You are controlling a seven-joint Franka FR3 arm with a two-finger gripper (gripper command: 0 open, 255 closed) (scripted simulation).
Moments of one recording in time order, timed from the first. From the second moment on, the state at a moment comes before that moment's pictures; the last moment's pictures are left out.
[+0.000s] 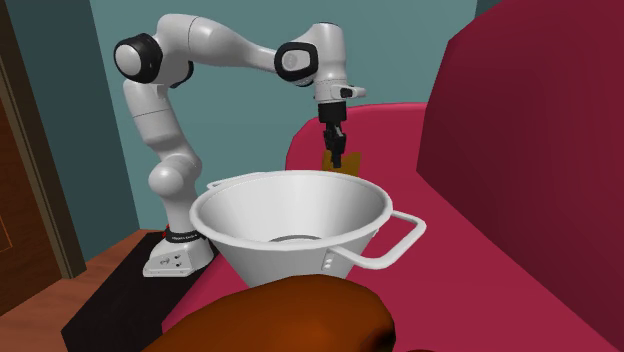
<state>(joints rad) -0.03 -0.24 -0.34 -2.03 -0.06 1.90 -0.35</state>
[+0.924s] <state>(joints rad) -0.02 -0.22 -0.33 -1.83 -0.05 1.71 -0.36</state>
